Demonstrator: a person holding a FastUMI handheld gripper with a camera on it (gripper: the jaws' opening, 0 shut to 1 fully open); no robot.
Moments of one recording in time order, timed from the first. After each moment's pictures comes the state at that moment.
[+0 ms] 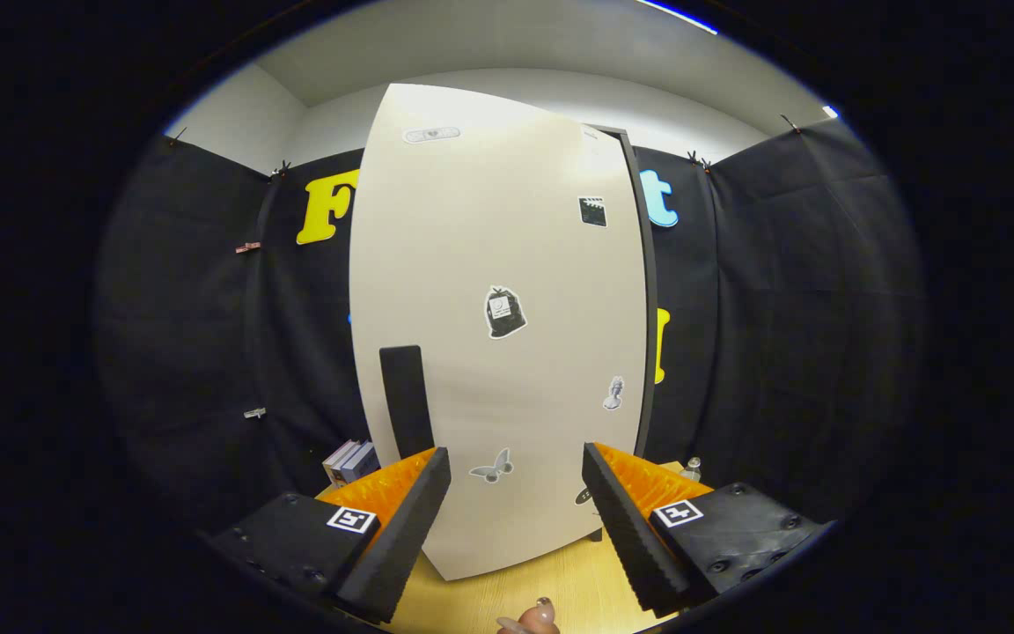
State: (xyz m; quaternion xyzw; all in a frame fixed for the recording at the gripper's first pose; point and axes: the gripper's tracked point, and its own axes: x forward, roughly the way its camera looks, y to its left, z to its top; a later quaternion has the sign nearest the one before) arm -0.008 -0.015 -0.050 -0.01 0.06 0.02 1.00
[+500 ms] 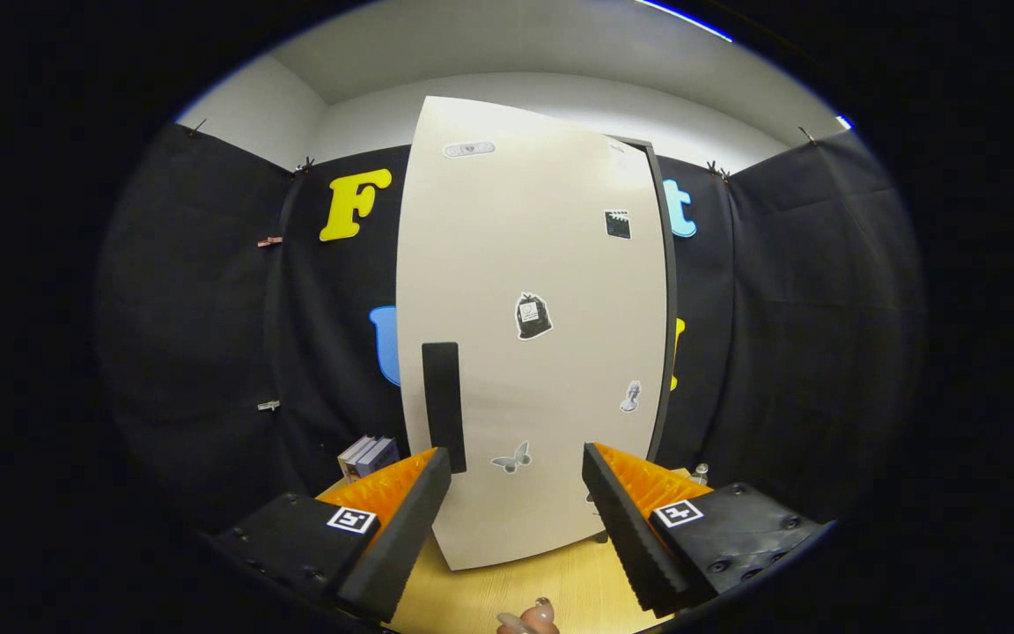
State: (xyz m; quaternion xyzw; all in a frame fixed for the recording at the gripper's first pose) arm -0.027 0.004 -0.045 -0.03 0.05 0.05 1.00
